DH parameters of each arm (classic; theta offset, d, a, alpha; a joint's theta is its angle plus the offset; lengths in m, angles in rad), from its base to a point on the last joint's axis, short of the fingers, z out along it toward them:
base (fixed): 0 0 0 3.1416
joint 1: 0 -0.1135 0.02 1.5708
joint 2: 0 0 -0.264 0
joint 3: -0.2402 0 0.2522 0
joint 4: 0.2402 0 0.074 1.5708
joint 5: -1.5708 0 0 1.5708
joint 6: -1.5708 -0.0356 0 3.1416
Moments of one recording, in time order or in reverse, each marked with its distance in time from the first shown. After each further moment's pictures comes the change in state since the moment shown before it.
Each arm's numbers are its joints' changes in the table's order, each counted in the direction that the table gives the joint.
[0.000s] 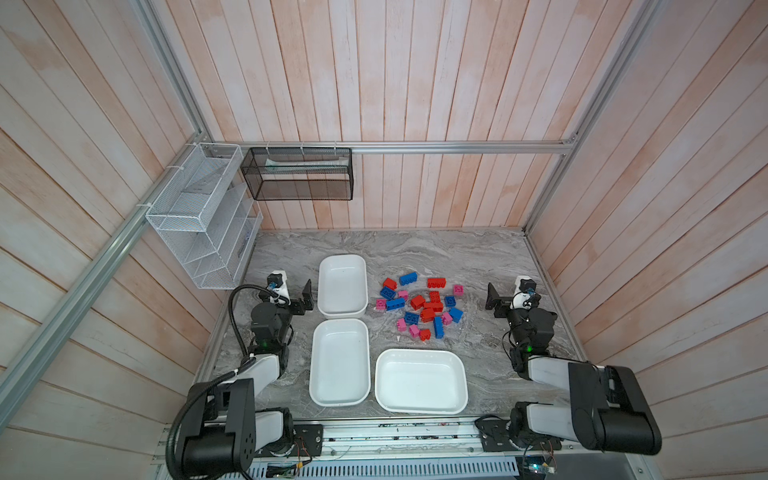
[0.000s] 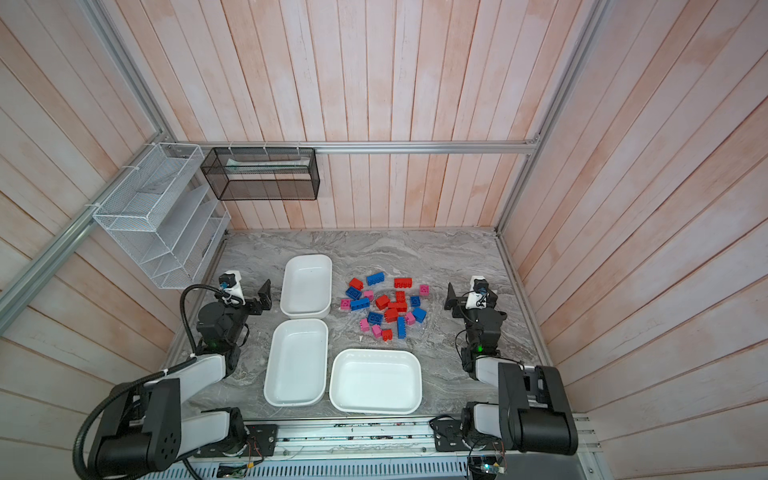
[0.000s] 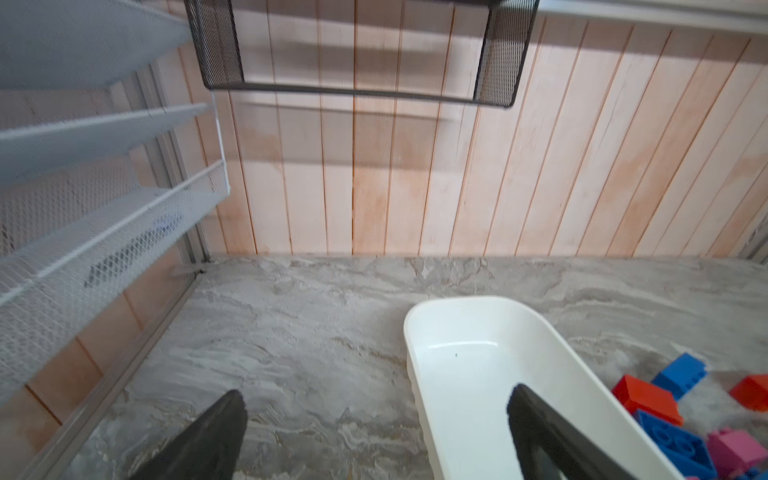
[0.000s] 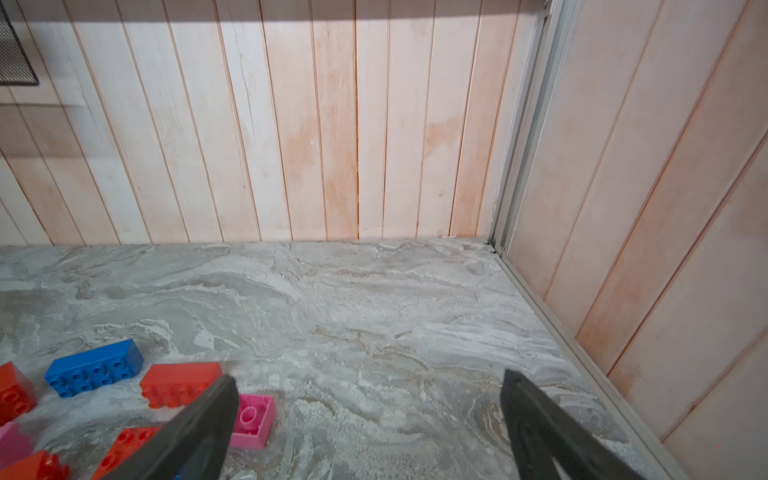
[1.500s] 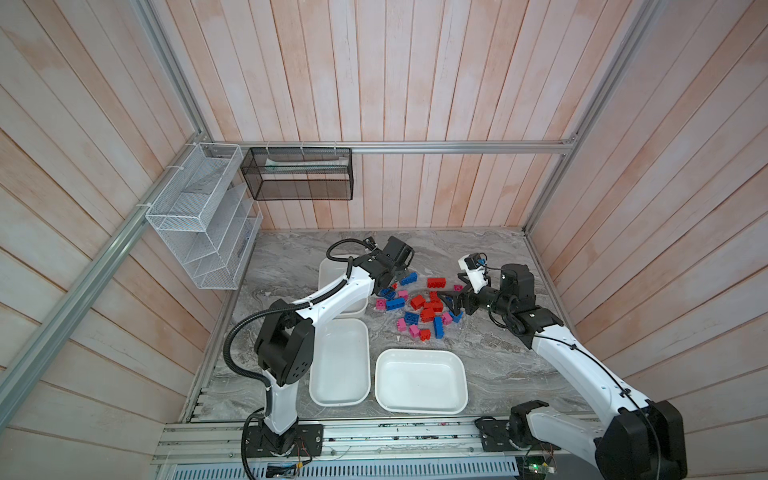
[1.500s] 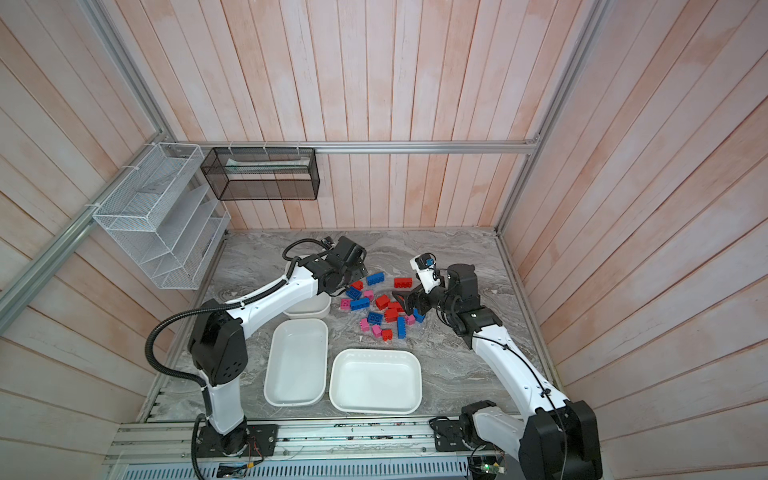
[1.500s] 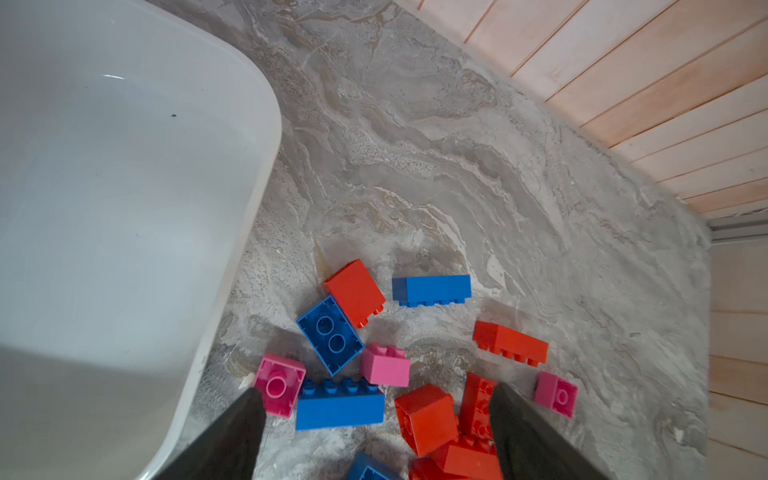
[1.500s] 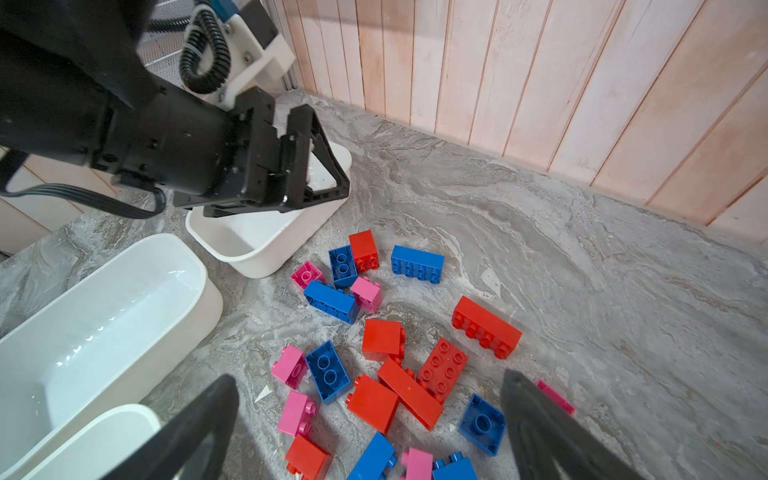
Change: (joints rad) left arm 0.770 0.809 -1.365 1.467 0.485 0.993; right arm -0.329 -0.068 -0.552 1.094 0.408 0.122
